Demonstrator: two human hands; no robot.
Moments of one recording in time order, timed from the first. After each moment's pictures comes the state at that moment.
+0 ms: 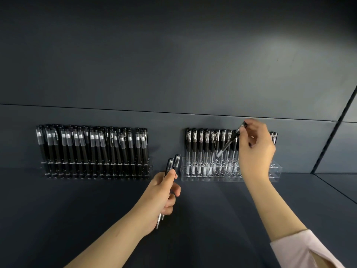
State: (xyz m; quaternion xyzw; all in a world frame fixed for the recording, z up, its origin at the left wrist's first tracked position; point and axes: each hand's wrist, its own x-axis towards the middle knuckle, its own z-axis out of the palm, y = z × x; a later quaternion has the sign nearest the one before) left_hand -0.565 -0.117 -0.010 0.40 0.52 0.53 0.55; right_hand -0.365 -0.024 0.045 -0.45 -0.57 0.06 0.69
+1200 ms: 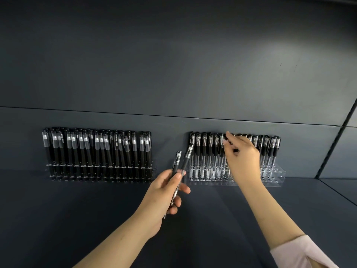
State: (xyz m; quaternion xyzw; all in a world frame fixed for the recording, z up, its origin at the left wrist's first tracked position) left_hand -0.565 -0.124 -0.005 0.43 0.49 0.56 0.50; right_hand -0.377 -0.008 0.024 -0.49 -0.67 0.00 0.56
